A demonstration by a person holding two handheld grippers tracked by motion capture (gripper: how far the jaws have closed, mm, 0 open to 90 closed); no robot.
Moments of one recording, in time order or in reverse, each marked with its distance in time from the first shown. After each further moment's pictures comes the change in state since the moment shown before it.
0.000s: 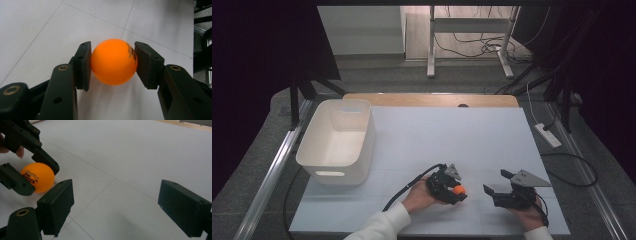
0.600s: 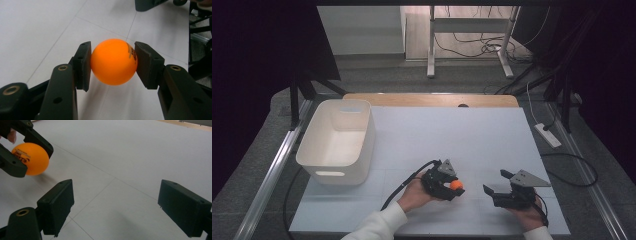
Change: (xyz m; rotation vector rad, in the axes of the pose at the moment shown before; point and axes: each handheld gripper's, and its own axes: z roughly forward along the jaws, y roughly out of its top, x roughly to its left) left arm 0.001 0.000 -0.021 -0.078 0.037 -0.007; right arm 0.000 0.000 0.000 0.007 -0.005 -0.002
